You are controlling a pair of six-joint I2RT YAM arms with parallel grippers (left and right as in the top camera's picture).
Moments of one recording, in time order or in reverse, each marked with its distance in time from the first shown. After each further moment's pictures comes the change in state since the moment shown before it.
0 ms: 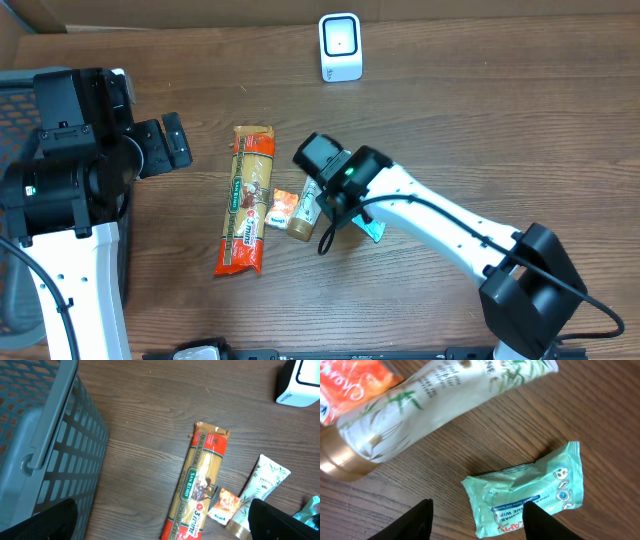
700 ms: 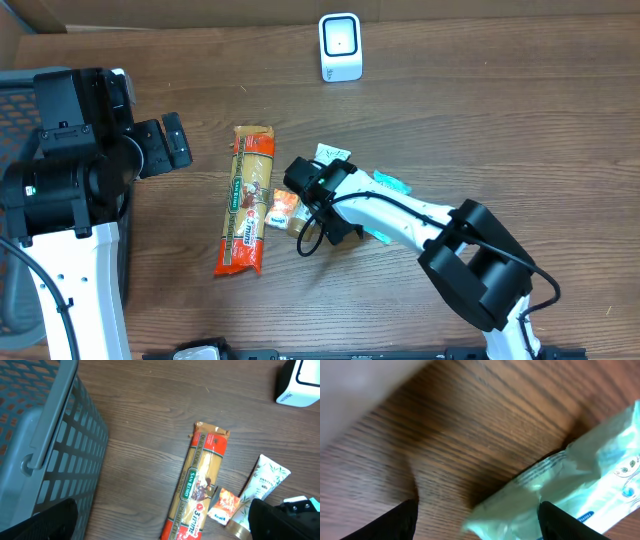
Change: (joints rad) left arm 0.000 0.000 0.000 0.000 0.000 0.000; right arm 0.030 0.211 0.000 -0.051 0.080 0.196
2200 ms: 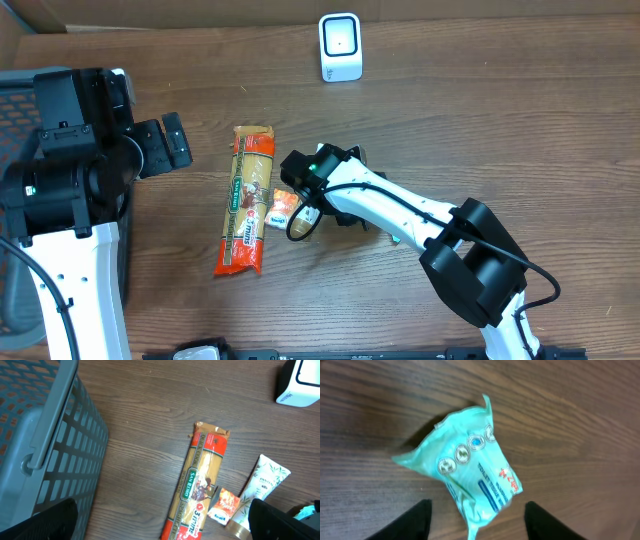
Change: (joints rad) left arm 0.000 0.000 0.000 0.000 0.000 0.000; right arm 0.000 0.023 0.160 -0.278 0.240 0.307
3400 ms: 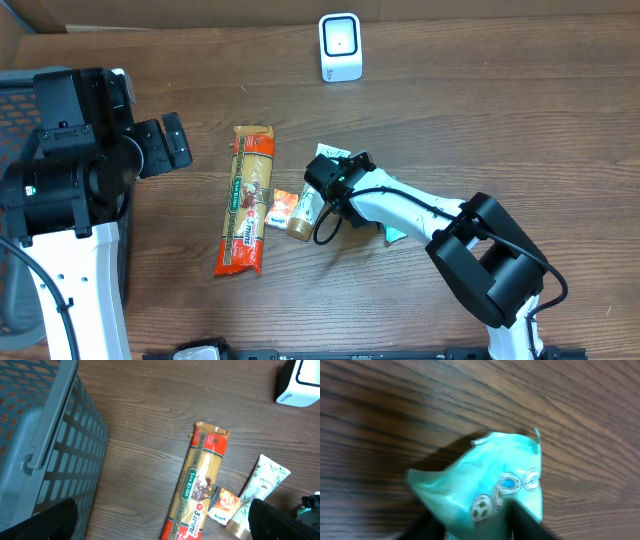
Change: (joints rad) left arm 0.000 0.000 0.000 0.000 0.000 0.000; right arm -0.076 -0.053 -0.290 0.399 -0.024 -0.209
